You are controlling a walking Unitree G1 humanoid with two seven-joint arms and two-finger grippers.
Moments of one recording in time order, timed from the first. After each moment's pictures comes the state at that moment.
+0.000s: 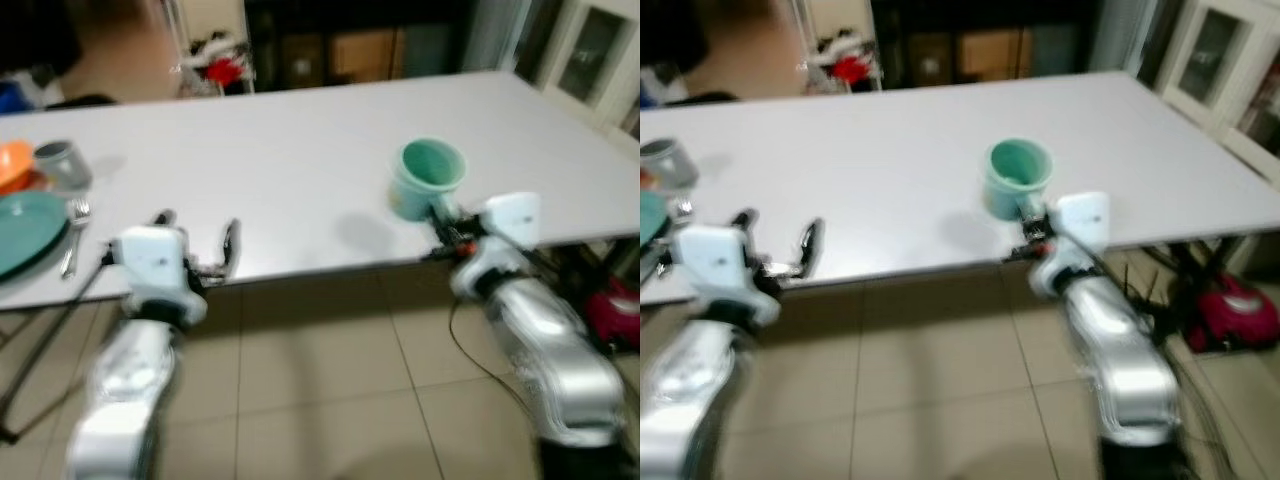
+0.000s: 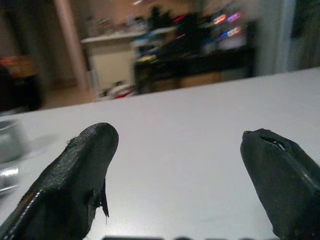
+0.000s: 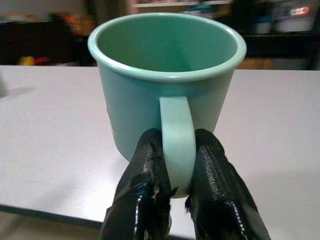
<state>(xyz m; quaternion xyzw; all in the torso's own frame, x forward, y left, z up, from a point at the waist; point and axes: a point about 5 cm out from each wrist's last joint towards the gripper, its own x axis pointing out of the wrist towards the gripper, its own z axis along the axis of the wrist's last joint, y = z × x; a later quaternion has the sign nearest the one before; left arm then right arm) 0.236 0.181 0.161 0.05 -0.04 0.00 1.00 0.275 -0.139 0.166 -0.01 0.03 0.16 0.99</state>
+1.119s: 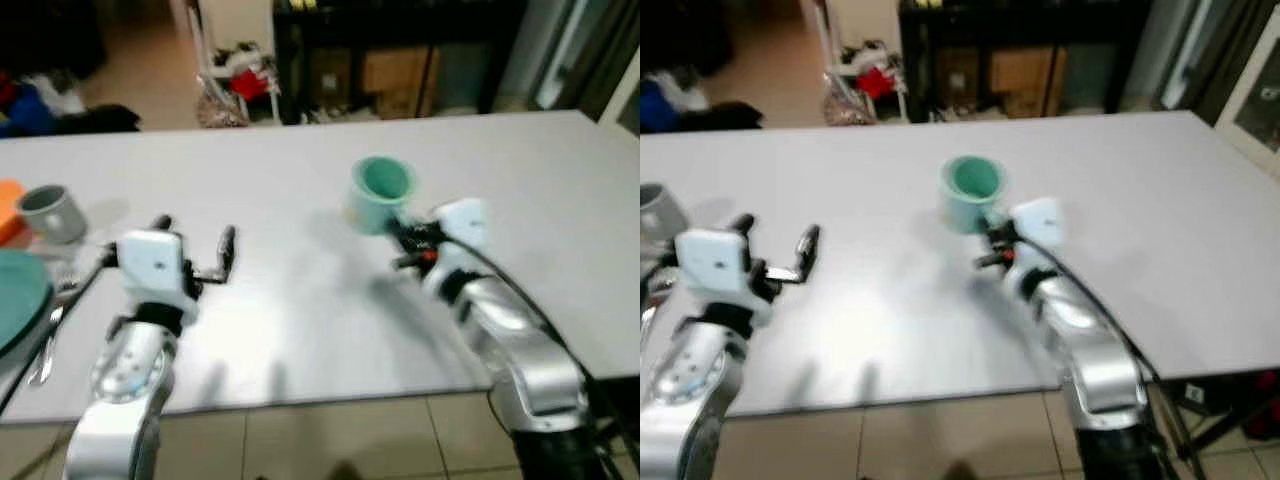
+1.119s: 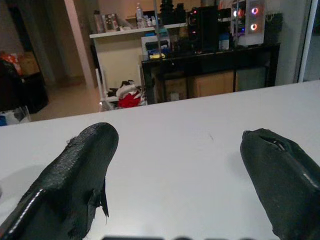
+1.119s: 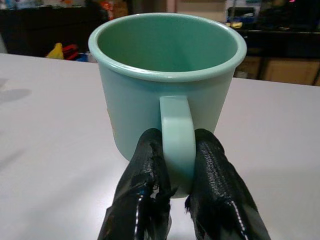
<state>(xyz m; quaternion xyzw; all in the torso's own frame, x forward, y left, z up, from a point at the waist) 0.236 0.176 0.159 0.05 -0.04 -0.03 1.00 0.285 -0.121 0.151 -0.02 0.05 0.21 0.98</state>
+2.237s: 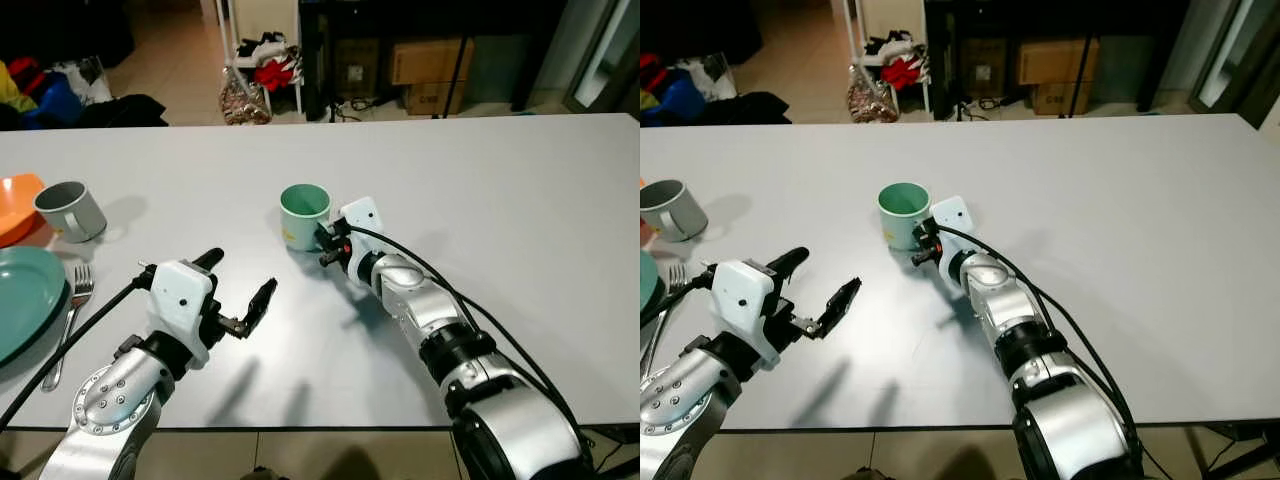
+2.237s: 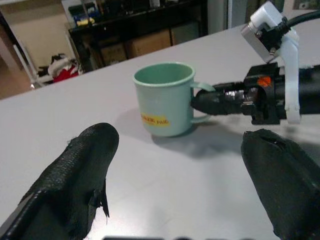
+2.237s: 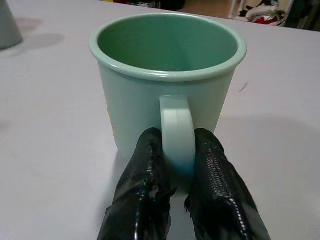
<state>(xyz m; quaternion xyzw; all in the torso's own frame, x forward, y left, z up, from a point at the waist) 0.208 0.165 0.146 0.08 0.04 -0.22 0.97 0.352 -0.047 0.096 -0.05 0.13 0.30 0.95</state>
